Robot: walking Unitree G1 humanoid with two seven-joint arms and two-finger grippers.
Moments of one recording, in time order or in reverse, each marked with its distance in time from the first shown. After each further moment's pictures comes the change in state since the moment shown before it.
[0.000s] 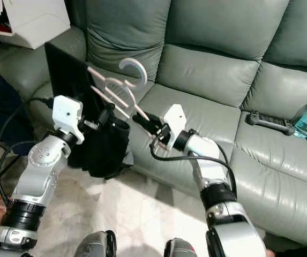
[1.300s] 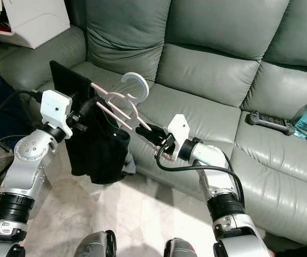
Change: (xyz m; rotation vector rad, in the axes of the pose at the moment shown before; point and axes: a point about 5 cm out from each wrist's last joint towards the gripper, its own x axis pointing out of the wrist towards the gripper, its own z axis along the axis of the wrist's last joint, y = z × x) left arm -0.002 0.025 0.001 0.085 0.007 -0.052; right arm -0.016 0.006 -0.007 0.026 0.063 0.047
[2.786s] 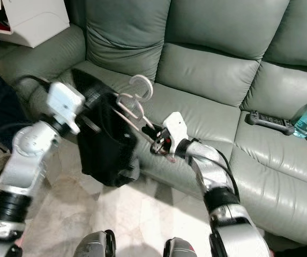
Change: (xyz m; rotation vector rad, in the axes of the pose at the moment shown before) left arm 0.005 -0.024 0.036 0.104 -0.125 -0.207; right arm 0.009 -0.018 -0.023 0.108 0.191 -0.210
